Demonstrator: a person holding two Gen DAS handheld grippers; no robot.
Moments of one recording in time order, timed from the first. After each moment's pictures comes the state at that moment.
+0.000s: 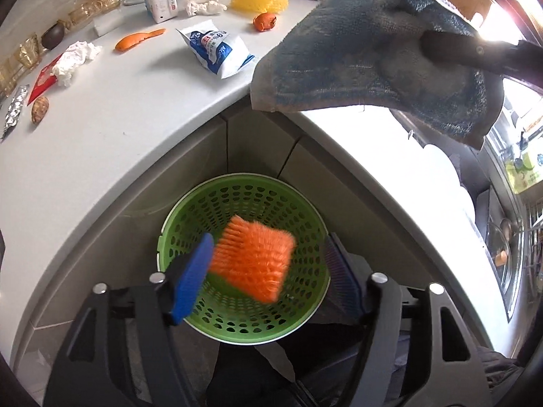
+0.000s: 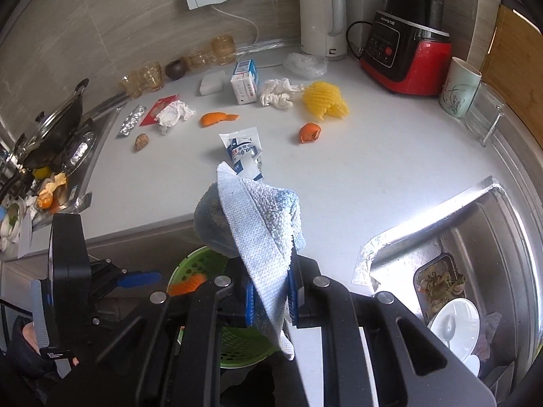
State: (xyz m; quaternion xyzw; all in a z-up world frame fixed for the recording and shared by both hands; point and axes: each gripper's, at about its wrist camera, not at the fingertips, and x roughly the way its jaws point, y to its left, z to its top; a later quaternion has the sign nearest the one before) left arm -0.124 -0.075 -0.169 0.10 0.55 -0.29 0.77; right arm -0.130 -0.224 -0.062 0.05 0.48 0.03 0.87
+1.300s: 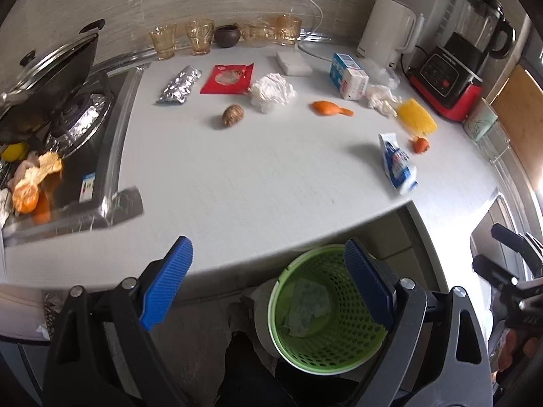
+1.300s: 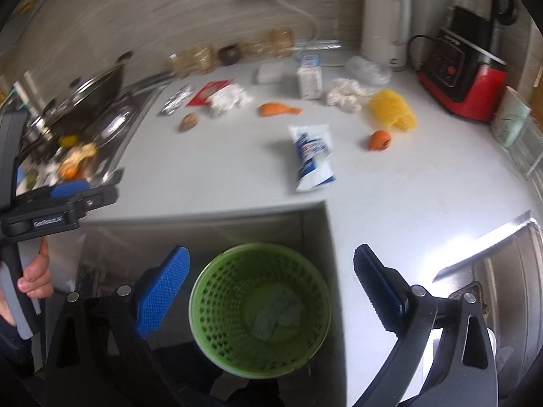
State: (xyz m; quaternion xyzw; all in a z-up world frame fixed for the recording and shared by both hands) left arm -0.079 0.080 -0.099 -0.02 0.49 -0.07 0.87; right arm -0.111 -0.160 -0.078 0.02 0.47 0.08 0.88
